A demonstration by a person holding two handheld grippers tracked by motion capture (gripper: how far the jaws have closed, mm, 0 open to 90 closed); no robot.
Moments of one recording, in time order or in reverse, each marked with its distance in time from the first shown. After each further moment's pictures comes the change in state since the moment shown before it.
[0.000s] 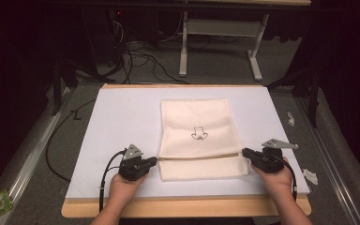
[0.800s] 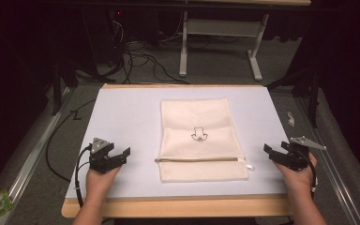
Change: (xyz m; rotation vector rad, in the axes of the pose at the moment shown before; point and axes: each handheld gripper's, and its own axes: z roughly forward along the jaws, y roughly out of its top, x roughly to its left) left arm 0.068 -0.010 -0.039 -0.090 0.311 -0.123; right arm -0.065 -0.009 -0.027 -0.098 -0.264 0.135
